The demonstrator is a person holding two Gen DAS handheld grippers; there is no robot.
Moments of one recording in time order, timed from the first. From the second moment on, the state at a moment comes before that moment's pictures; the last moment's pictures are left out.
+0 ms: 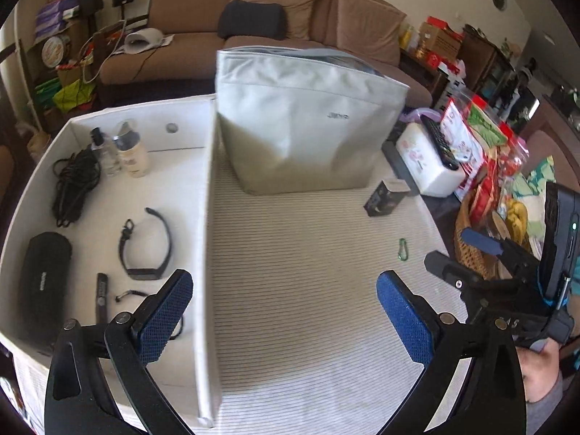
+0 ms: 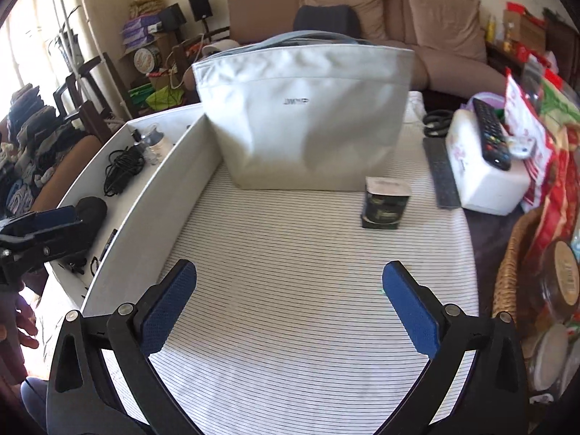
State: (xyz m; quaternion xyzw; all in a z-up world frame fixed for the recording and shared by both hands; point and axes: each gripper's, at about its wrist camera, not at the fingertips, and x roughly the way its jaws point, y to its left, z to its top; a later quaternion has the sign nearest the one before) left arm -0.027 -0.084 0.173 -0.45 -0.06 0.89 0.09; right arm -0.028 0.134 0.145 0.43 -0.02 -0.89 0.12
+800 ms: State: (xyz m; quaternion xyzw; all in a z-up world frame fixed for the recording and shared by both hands) left arm -0.127 0.043 0.040 -0.47 -0.04 0.88 0.10; right arm -0.174 0.189 0.060 0.46 -0.05 -0.88 0.11
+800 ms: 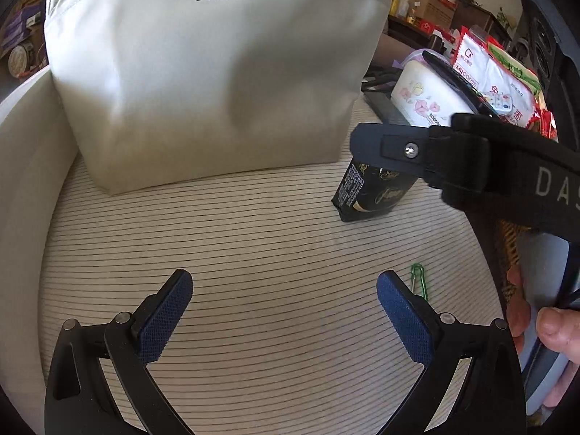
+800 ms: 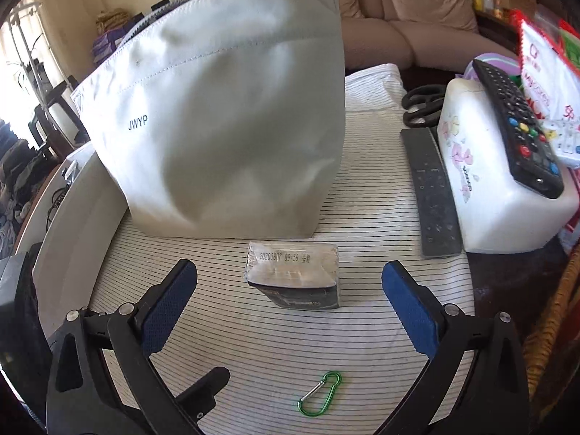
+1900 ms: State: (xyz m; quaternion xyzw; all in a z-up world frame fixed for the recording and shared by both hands) left arm -0.030 -0.056 0.171 -0.33 0.05 0.93 0.11; right arm -0.127 0.089 0.160 0.53 -0.32 -0.74 0.26
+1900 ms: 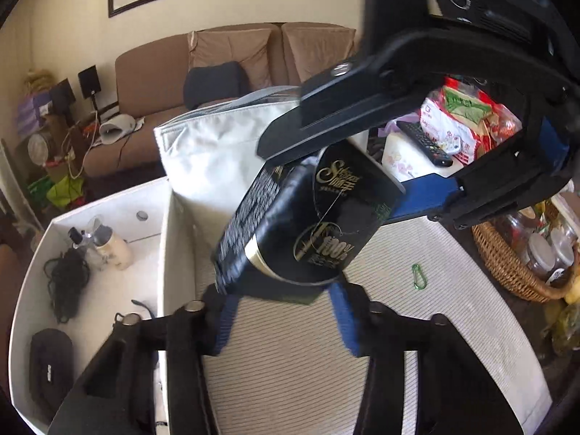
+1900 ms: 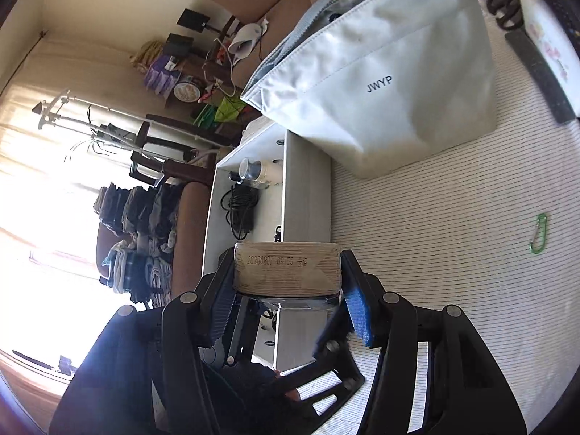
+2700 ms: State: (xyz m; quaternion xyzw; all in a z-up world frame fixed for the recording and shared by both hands) left arm -0.102 -0.279 0.149 -0.45 -0.07 0.88 0.12; right arm -0.195 -0.152 0.150 0.56 -0.26 -0.72 0.30
